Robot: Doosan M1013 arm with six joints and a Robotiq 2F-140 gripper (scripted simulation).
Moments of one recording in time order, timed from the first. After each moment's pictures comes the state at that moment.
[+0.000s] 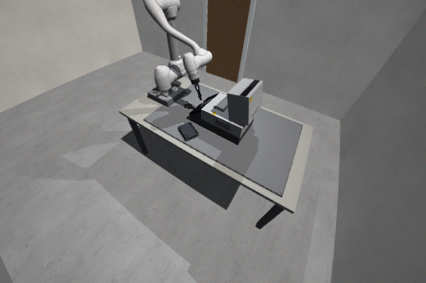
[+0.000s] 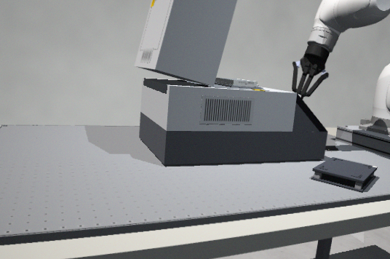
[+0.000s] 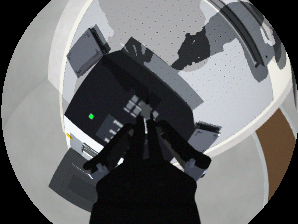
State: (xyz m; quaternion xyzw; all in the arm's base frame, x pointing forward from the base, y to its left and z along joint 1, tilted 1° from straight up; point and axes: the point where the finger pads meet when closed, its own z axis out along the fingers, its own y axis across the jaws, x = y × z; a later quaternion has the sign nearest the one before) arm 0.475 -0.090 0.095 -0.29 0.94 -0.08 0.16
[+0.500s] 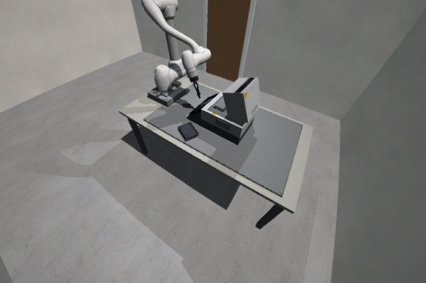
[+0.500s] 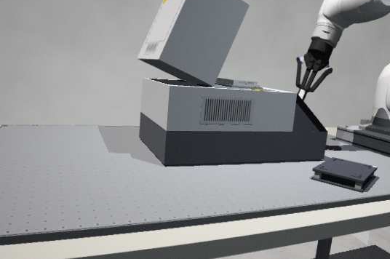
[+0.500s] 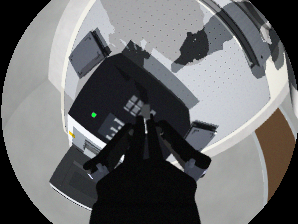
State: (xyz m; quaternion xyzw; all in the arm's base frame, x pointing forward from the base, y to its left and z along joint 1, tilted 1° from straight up) arm 0.462 -0.087 0.112 -0.29 0.94 -0.08 0.16
